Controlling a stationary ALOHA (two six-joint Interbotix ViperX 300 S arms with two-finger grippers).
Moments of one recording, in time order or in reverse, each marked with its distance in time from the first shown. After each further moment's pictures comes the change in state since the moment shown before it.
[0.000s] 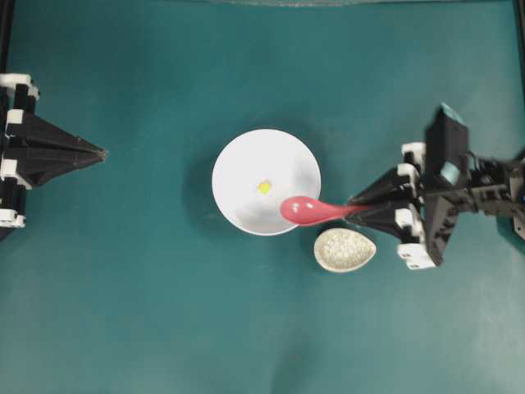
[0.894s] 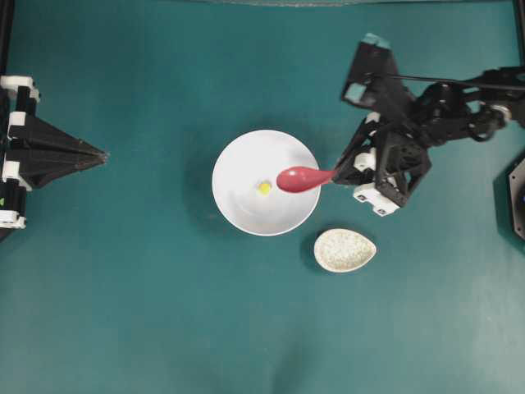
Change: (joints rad) left arm 0.000 0.000 0.000 0.000 0.029 -0.006; right arm -0.299 0.117 -0.423 -0.043 0.842 -0.006
